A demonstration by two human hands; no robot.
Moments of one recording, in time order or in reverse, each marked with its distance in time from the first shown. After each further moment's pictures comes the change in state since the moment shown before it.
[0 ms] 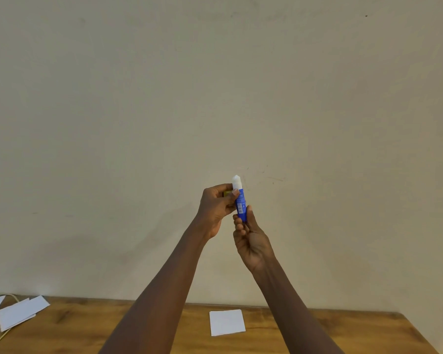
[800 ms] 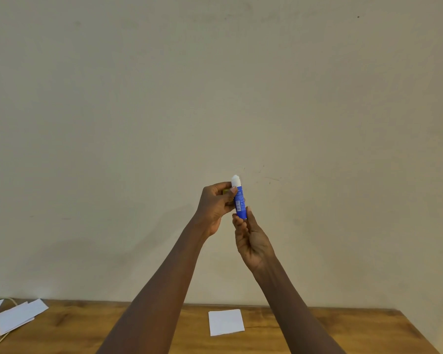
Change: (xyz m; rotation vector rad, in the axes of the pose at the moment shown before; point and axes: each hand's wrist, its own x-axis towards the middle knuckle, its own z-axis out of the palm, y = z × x) left_hand 0.000 0.006 0.007 -0.014 -0.018 0.002; right_hand -0.008 -0.008 -0.001 0.112 -0.021 0.041
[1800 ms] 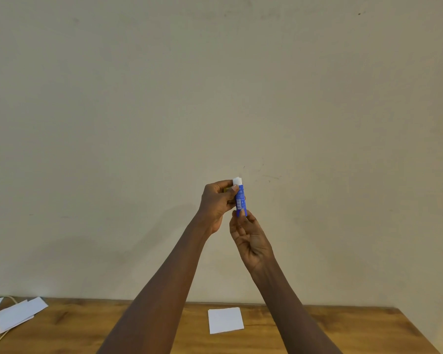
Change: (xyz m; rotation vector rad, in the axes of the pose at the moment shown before) left_hand 0.004 -0.001 0.004 -0.008 0.018 -0.008; right_hand 0.001 0.005 -0.003 -0.003 -0.018 -0.112
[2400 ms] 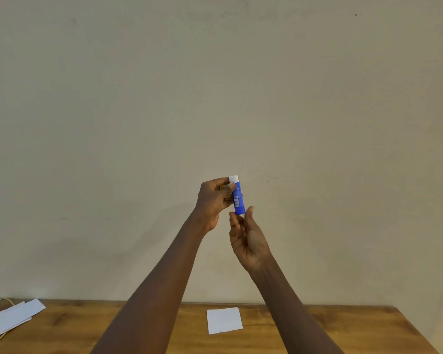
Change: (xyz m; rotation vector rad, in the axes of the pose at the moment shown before) left_hand 0.003 0.002 -0.002 0.021 0.008 0.010; right_hand -0.002 -0.003 0.005 -0.012 0.030 0.102
